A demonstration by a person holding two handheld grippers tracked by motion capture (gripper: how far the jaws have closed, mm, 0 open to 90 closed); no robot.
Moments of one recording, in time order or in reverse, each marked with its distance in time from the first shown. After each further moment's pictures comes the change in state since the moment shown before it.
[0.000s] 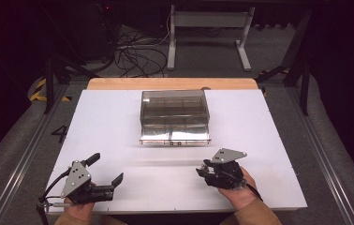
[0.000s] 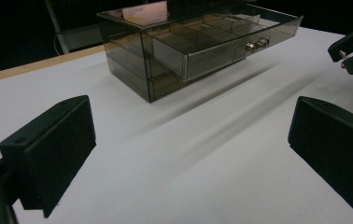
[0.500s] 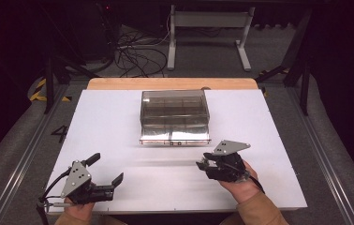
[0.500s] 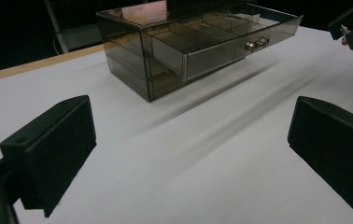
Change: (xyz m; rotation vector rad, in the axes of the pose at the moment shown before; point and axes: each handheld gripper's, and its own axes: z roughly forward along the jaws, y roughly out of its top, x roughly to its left) left arm 0.000 0.000 0.000 0.004 -0.002 0.005; right arm -0.008 0.022 -0.012 -0.025 0.024 -0.011
